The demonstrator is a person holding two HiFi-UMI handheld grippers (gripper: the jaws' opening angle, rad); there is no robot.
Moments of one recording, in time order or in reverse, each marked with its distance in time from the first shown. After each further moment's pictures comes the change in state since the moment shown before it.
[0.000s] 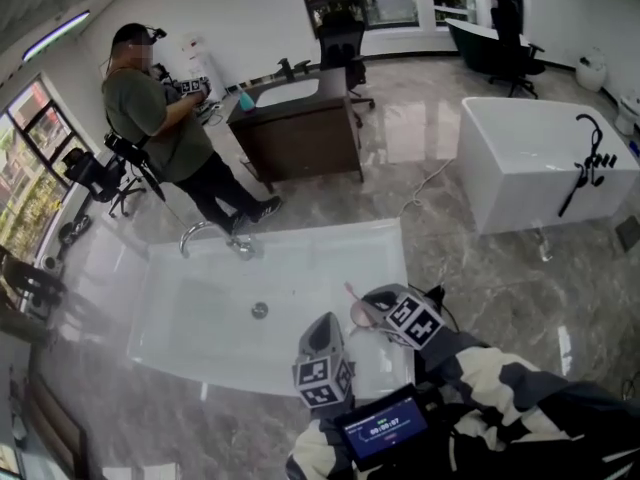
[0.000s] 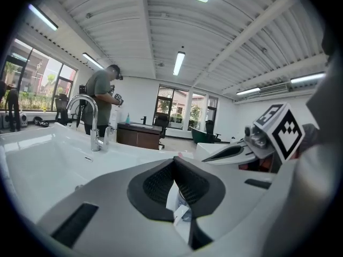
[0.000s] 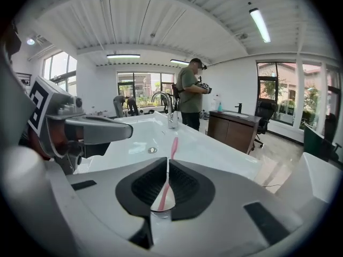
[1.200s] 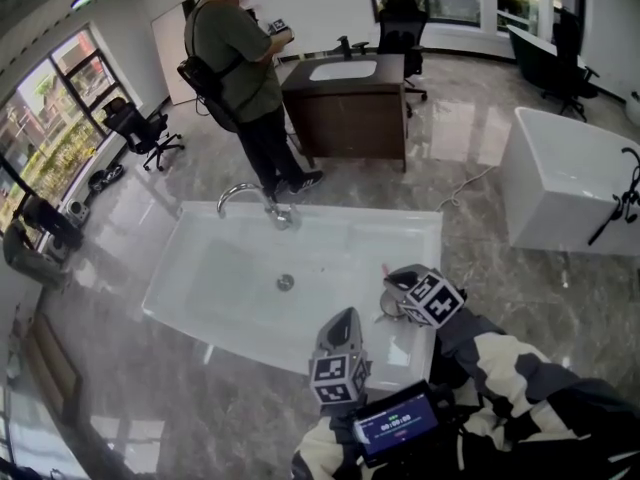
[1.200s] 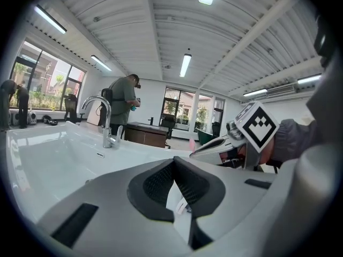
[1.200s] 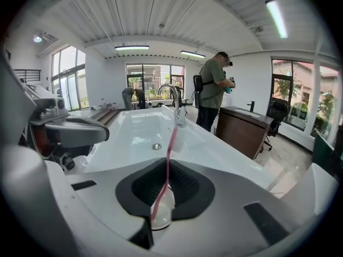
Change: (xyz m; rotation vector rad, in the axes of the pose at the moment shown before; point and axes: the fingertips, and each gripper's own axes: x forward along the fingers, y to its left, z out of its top) left arm -0.027 0.015 -0.003 -0.045 -0.010 0.068; right arm 0.033 -0.007 0.020 -0.085 0.081 0.084
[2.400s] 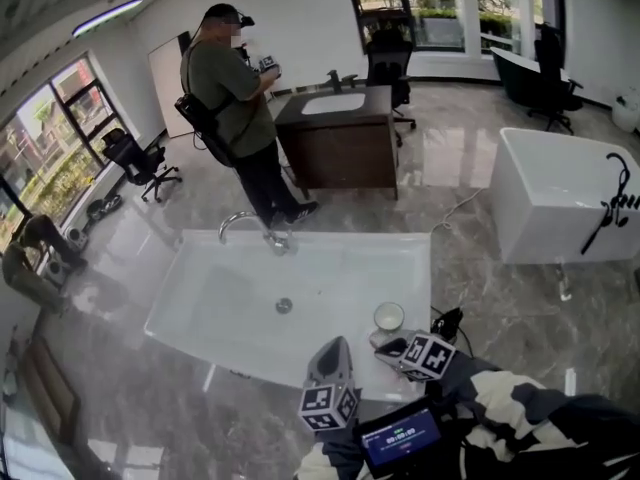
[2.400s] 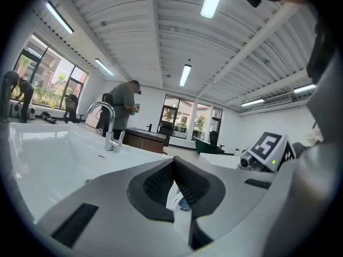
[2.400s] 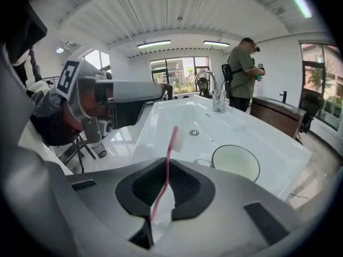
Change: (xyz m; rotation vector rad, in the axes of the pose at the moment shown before) left arm -0.042 0.001 0.003 -0.047 -0.095 -0.051; right arm -0.014 0.122 -0.073 -0.073 0.078 0.290
